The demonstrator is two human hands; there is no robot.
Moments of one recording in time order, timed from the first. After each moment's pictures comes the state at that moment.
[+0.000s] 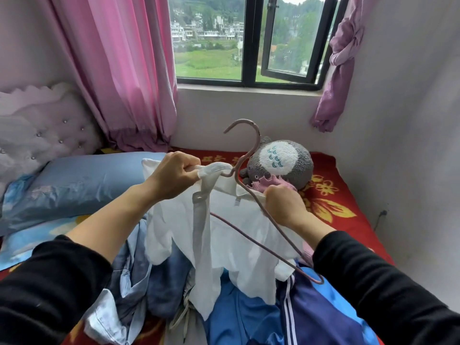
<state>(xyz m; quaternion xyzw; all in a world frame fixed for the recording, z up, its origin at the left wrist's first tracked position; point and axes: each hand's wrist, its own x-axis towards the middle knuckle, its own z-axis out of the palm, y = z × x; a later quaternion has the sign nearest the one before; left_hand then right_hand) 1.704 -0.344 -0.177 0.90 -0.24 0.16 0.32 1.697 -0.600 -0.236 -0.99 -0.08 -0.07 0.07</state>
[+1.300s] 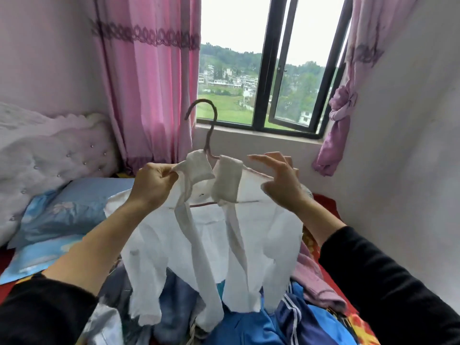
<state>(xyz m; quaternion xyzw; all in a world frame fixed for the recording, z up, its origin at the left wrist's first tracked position) 1.627 -0.256 -0.135 0.86 -0.03 0.28 0.42 1.645 -0.526 -0.112 -0.91 -0.18 -0.18 0.32</state>
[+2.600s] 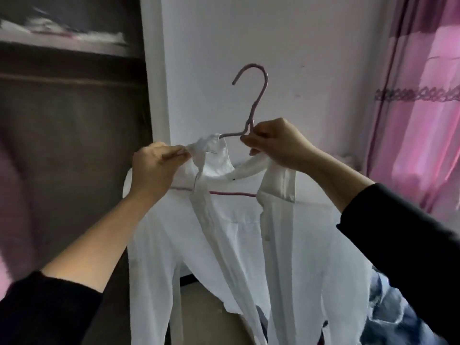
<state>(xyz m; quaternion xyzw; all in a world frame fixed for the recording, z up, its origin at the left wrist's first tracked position) 0.956 0.000 -0.034 0.73 0.27 0.60 0.17 1.166 -0.122 0.034 -0.63 -0.67 -0.03 0.40</state>
